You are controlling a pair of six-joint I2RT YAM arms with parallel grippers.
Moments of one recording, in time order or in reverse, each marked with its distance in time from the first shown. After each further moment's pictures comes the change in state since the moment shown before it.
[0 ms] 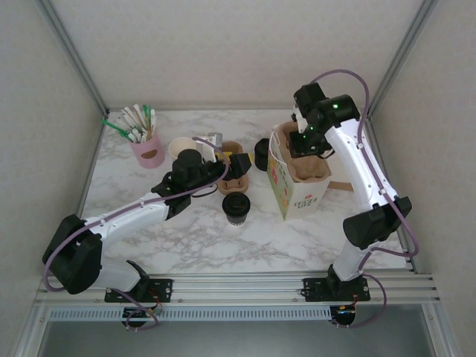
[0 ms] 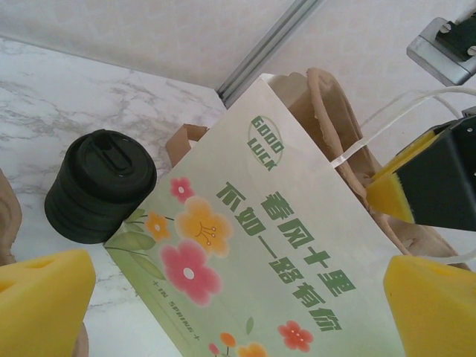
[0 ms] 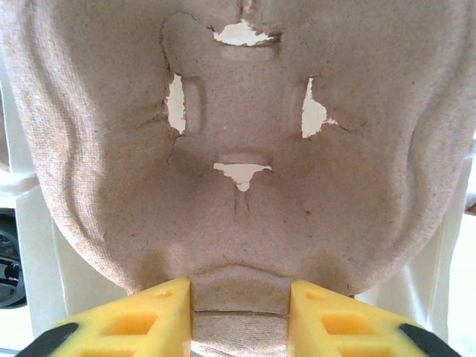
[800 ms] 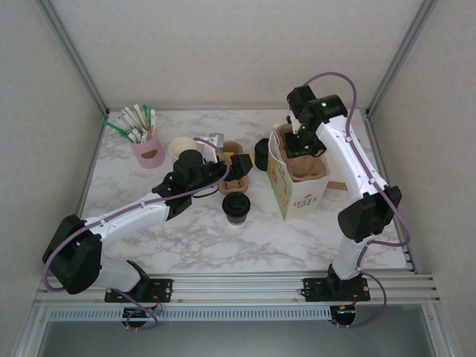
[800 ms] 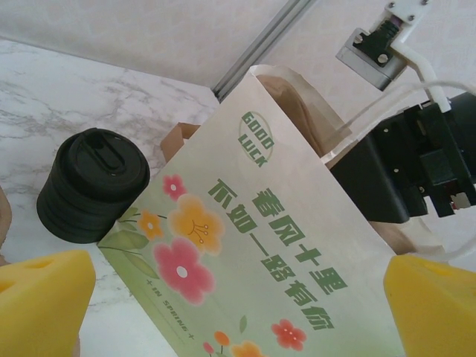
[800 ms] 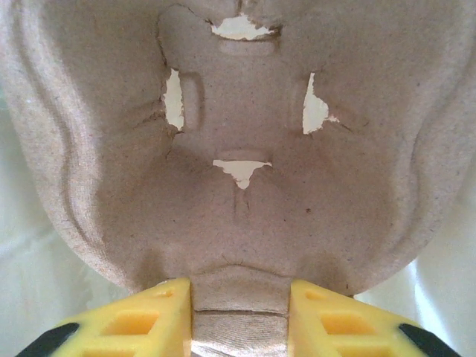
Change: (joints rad) left arm -0.013 0.000 0.004 0.000 -0.004 0.000; right arm 0.000 0.080 -0.018 0.046 0.013 0.000
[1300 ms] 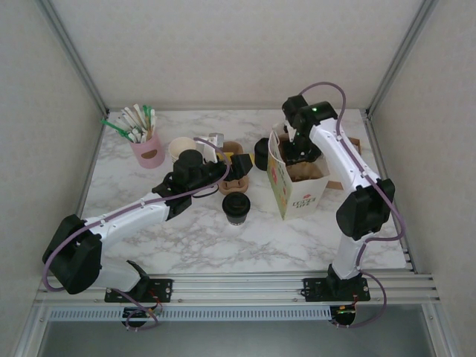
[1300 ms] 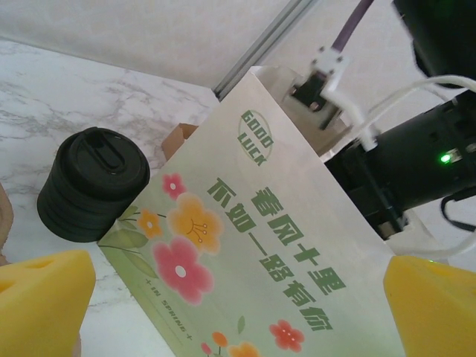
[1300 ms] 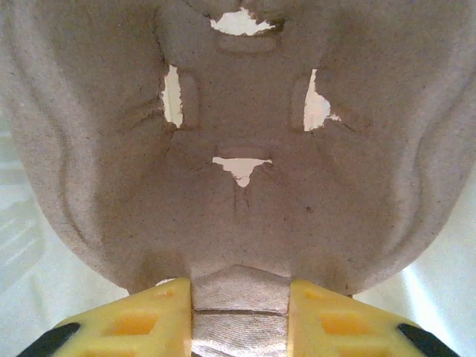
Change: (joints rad) left arm 0.000 0.000 0.000 0.000 -0.004 0.000; right arm 0.000 0.021 -0.152 0.073 0.000 0.006
